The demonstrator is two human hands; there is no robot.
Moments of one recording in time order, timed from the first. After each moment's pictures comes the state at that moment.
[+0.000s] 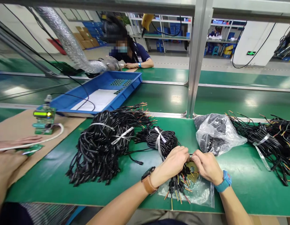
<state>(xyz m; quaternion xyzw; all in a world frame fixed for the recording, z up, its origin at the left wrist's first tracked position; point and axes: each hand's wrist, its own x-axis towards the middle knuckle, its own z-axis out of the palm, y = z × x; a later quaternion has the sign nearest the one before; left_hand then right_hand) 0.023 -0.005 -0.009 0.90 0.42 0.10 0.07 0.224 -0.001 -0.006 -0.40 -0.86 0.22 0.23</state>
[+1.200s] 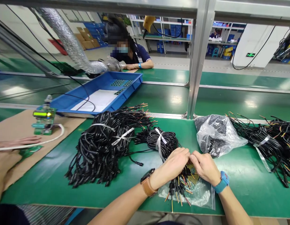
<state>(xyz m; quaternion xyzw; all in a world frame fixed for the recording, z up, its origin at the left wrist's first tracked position) 0.020 -0.010 -0.008 0.90 0.41 0.11 0.06 0.215 0.001 -0.010 -0.42 -0.84 0.24 0.24</state>
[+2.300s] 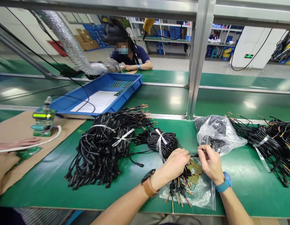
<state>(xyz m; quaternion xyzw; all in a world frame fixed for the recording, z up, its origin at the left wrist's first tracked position) 0.021 -0.005 -0.005 0.90 0.41 0.09 0.08 0.219 0.001 -0.011 -0.49 -0.74 0.20 0.42</state>
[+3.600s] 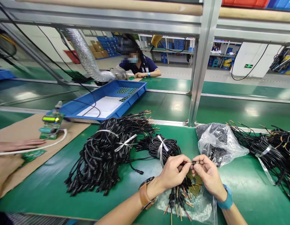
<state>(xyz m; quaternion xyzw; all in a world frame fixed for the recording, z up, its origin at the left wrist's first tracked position) 0.019 -0.012 0.001 0.74 0.41 0.48 0.24 0.207 -0.007 -0.013 -0.36 -0.56 0.59 0.45</state>
